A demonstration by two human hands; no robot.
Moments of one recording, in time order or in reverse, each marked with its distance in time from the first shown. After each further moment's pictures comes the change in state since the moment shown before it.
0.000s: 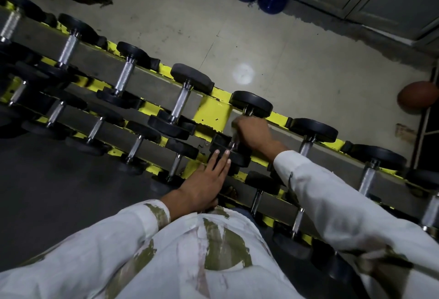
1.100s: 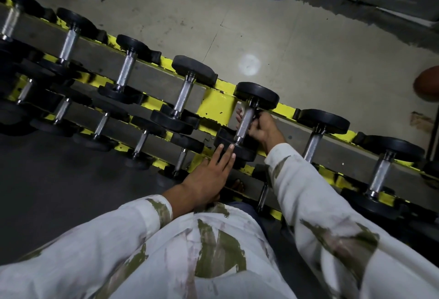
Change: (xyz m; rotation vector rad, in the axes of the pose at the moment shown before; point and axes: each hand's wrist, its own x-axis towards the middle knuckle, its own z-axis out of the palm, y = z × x) left_hand -0.003 -0.002 -0.014 0.003 -0.051 -0.003; right_hand 0.025 0.012 0.038 2.219 -0.027 0.918
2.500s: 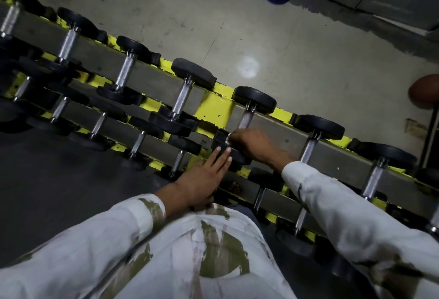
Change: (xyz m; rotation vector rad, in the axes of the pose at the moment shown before) left_hand 0.001 -0.012 0.004 0.047 -0.007 0.047; right_hand -0.048 0.013 -0.019 -2.120 -0.288 -1.029
